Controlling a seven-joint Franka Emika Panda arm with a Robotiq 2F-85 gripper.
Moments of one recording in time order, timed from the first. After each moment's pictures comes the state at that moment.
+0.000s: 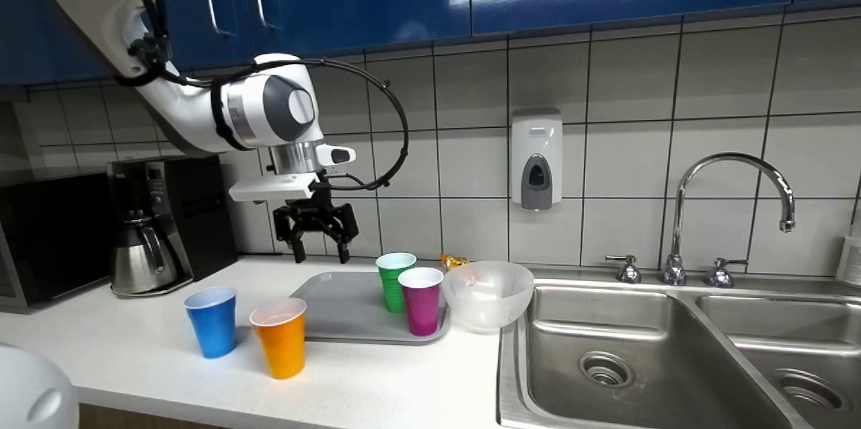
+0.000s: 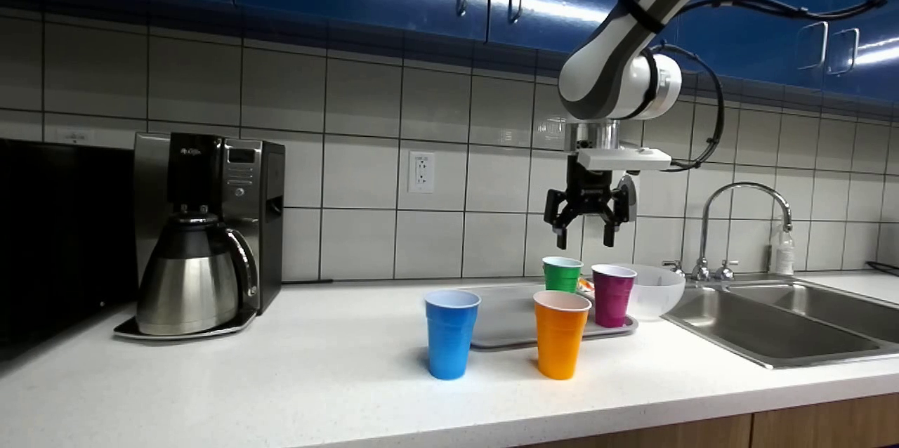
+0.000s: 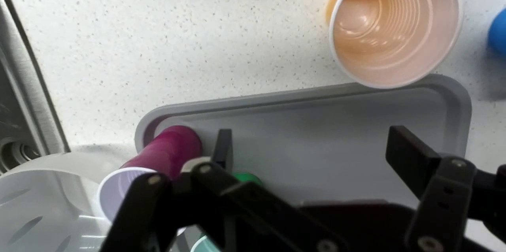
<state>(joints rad) 0.13 -0.09 -0.04 -2.37 -0.11 2.34 0.17</state>
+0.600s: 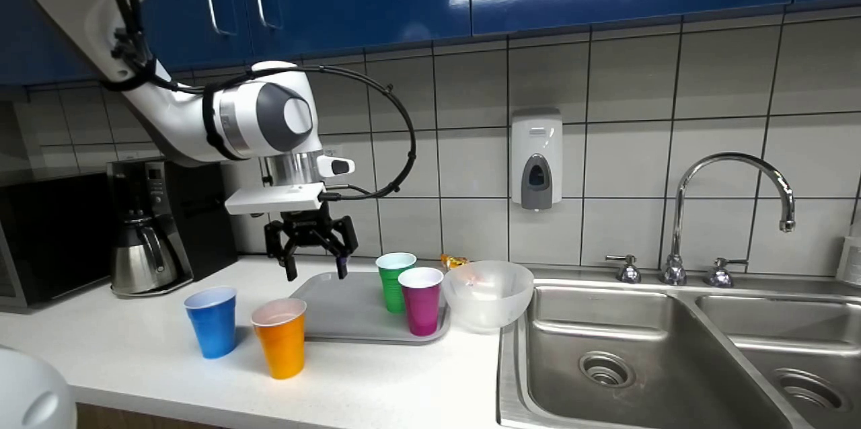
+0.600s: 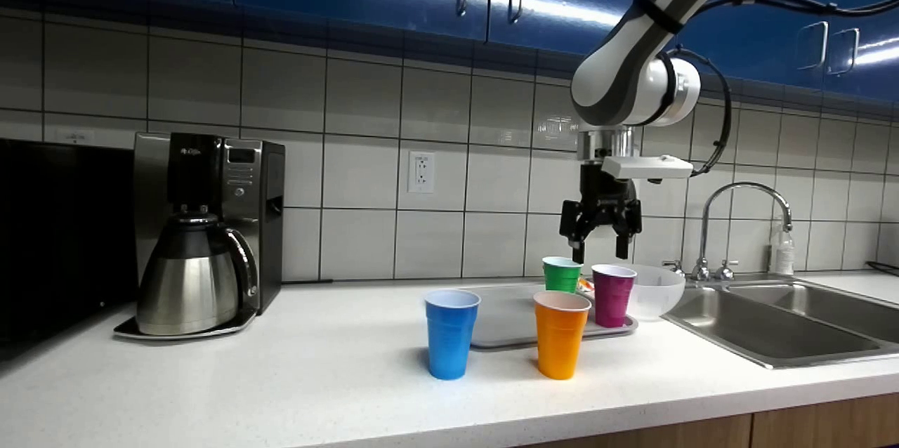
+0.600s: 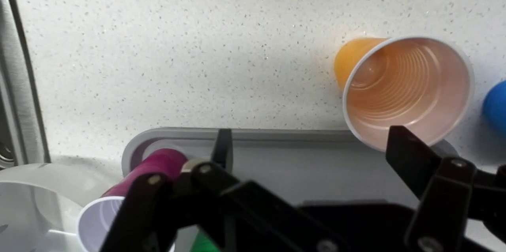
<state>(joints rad) 0.12 -0.14 -0.04 -2.46 -0.09 2.34 0.01</state>
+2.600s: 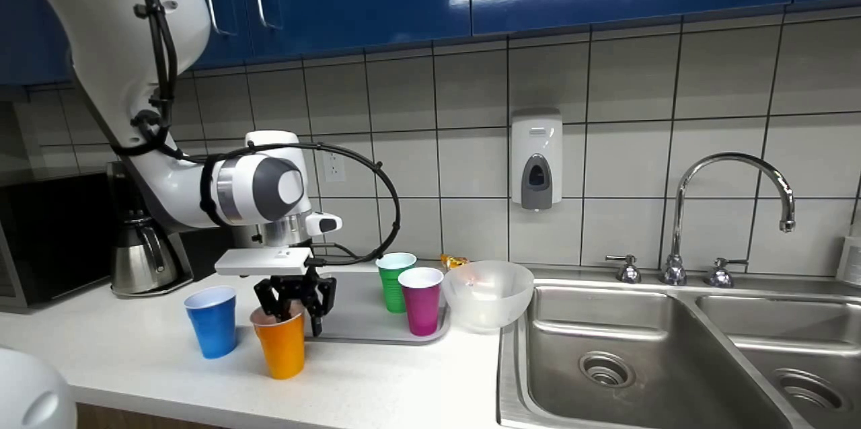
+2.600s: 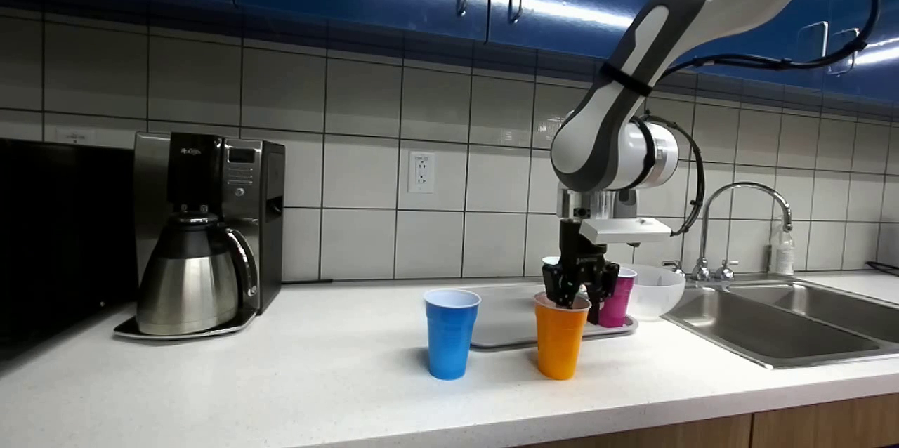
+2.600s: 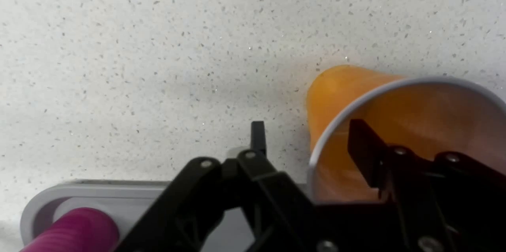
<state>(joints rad) 0.12 0.07 0.03 -2.50 -0.05 2.56 0.04</state>
